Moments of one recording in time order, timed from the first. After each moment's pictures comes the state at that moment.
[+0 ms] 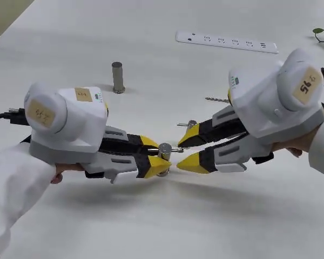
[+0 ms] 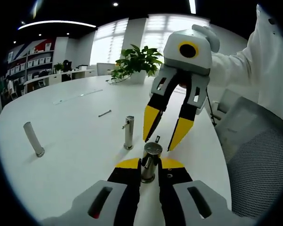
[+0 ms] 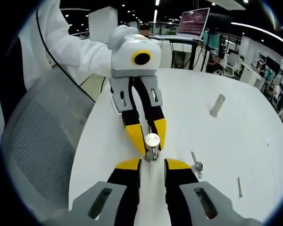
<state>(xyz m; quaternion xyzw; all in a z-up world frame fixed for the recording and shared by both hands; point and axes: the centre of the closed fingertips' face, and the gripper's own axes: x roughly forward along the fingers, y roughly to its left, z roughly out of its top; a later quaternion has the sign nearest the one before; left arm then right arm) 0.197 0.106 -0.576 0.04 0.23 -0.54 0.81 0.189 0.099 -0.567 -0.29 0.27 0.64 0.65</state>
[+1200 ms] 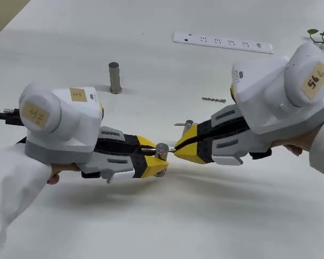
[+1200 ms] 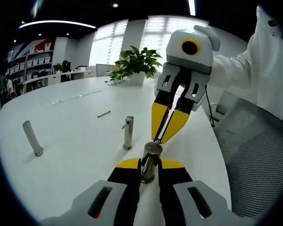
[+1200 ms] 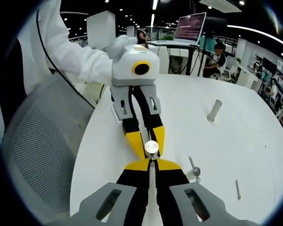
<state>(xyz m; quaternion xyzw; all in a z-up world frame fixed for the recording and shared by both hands) 0.196 0.106 -0.576 0.03 0.22 -0.55 0.80 0.190 0.105 -0.559 -0.28 0.25 0.64 0.67</state>
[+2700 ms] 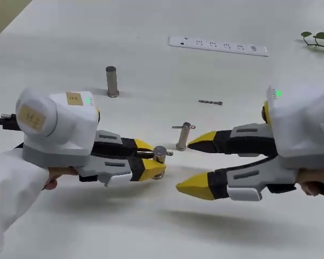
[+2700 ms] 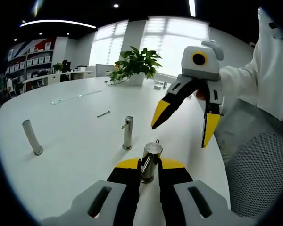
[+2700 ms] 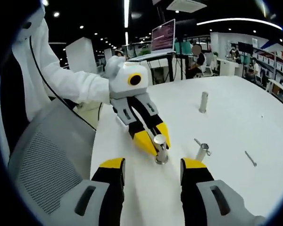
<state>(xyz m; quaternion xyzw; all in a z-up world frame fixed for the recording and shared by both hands) 0.195 0.106 -0.575 0.03 0.22 -0.55 0.80 0.170 0.084 -0.549 -0.14 0.27 0.60 0.74</state>
